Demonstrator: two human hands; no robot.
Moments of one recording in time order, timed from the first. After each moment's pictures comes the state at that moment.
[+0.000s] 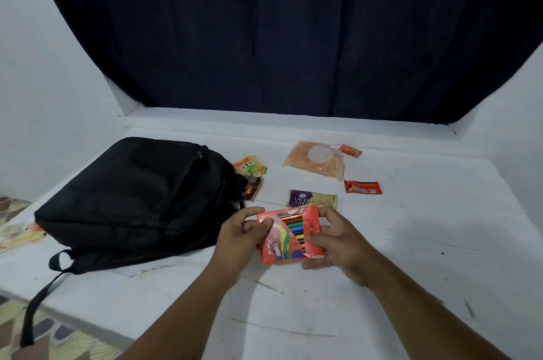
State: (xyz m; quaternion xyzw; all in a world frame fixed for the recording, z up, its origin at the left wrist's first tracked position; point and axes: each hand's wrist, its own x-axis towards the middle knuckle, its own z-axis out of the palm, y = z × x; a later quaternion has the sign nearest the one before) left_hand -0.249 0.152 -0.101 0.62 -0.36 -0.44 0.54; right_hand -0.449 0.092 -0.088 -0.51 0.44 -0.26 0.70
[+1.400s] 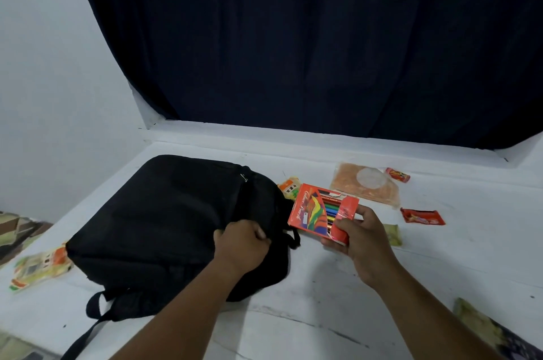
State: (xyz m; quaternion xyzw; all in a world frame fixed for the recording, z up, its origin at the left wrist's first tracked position) left_hand -0.092 0.113 -0.085 0.81 -0.54 -0.15 0.17; right_hand -0.310 0.058 -0.078 -0.39 0.51 -0.46 0.61
